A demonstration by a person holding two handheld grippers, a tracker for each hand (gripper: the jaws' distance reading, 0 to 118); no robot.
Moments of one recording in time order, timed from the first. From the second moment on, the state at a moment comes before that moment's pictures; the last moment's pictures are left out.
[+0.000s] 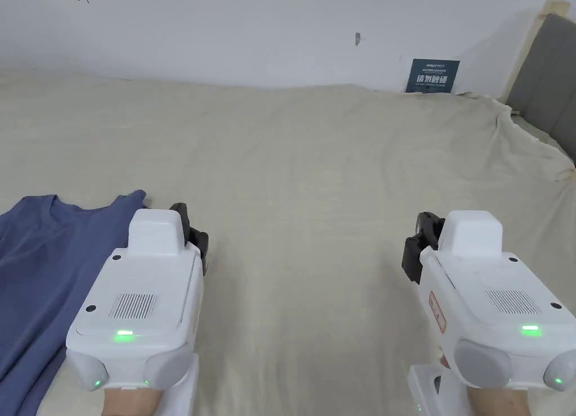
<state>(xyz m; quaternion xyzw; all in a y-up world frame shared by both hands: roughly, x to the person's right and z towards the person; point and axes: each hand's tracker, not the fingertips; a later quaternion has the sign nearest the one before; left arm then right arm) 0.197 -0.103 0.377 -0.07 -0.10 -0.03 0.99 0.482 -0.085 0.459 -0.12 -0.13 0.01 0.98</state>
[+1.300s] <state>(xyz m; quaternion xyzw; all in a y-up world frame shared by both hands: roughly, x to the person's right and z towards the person) 0.202 -0.087 0.381 -0.05 -0.11 -0.04 0.99 0.478 -0.073 0.465 -0.11 -0.13 0.01 0.99</state>
